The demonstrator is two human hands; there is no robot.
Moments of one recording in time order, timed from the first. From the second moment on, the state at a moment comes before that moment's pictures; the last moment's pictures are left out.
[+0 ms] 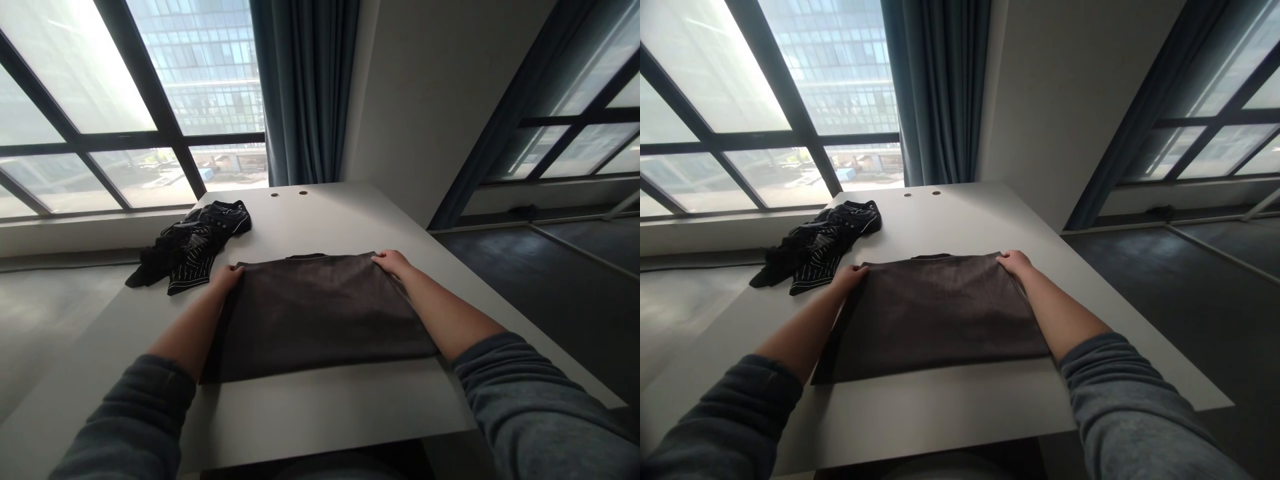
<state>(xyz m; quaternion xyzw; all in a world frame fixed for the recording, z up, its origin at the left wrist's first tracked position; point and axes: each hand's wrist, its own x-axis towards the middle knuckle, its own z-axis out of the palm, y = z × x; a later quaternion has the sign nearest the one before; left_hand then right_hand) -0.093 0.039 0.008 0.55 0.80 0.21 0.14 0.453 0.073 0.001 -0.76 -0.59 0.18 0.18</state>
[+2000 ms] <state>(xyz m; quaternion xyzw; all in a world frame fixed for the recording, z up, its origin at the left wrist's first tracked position) 0.046 -0.175 -0.019 0.91 0.41 0.08 0.04 0.360 -0.022 -0.030 -0.55 -0.83 0.05 0.06</state>
